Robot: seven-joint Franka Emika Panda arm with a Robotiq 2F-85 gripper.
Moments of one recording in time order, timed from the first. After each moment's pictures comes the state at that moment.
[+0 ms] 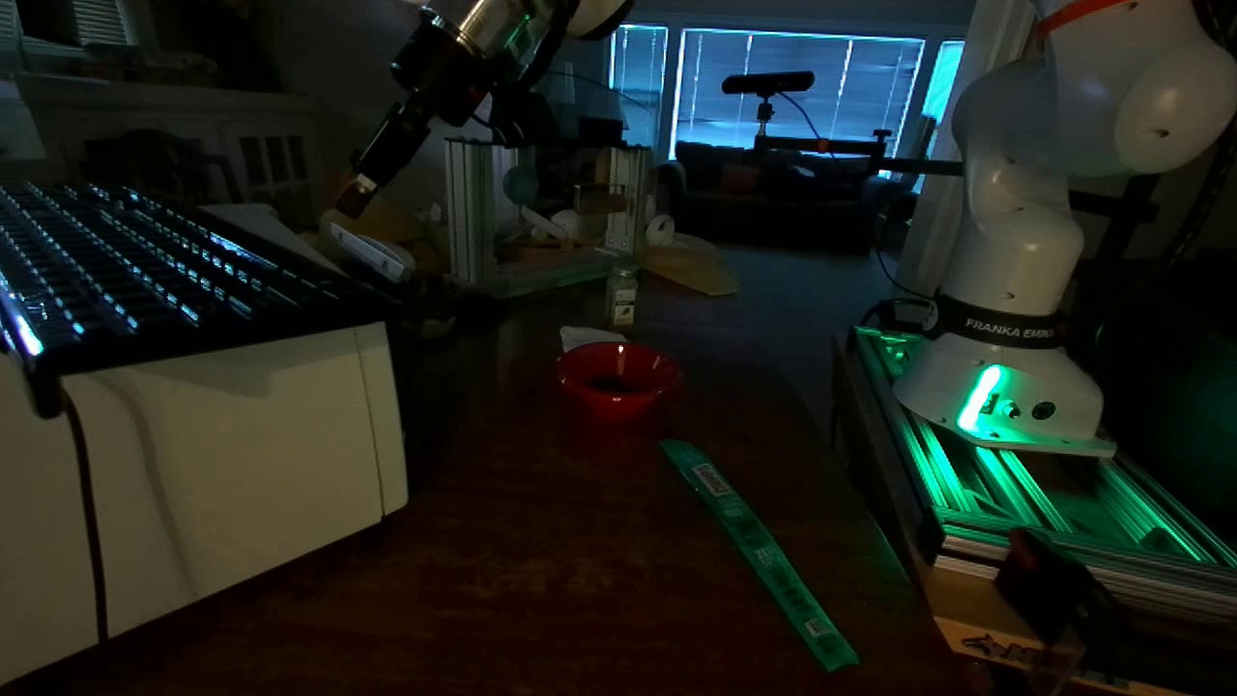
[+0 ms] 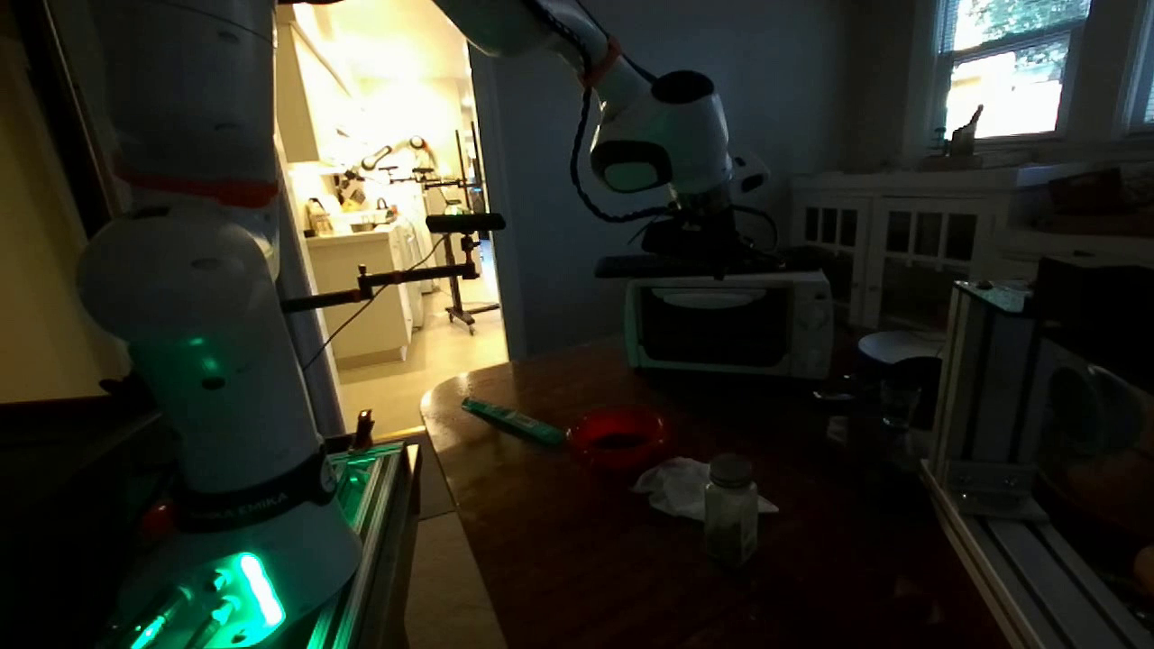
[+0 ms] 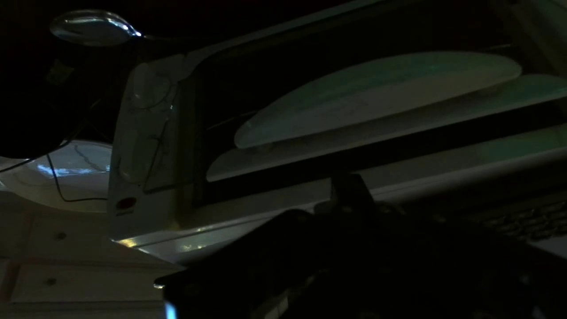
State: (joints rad) arm 0.28 0.20 0.08 -2.13 1.04 2.78 -1.27
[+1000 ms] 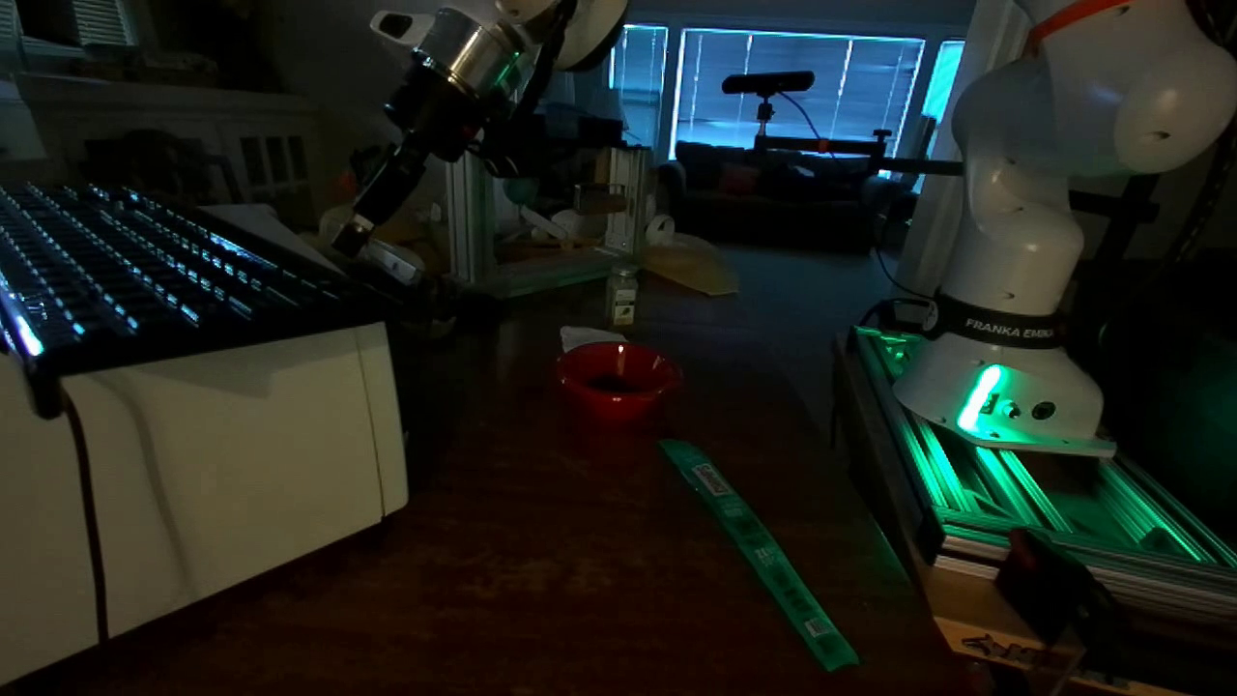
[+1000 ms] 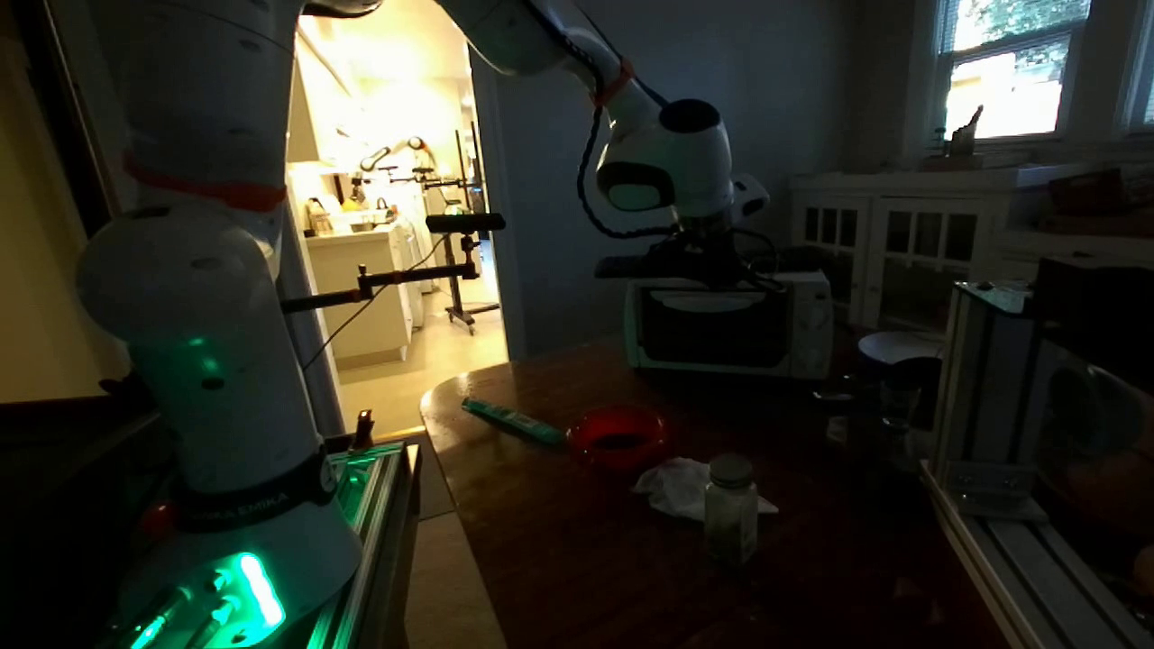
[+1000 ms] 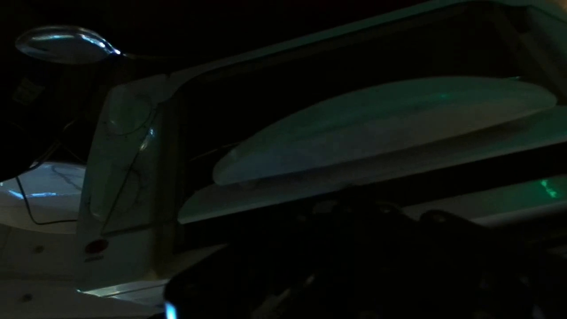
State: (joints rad) arm 0.28 0.27 0.09 -2.10 1.09 2.78 -1.34
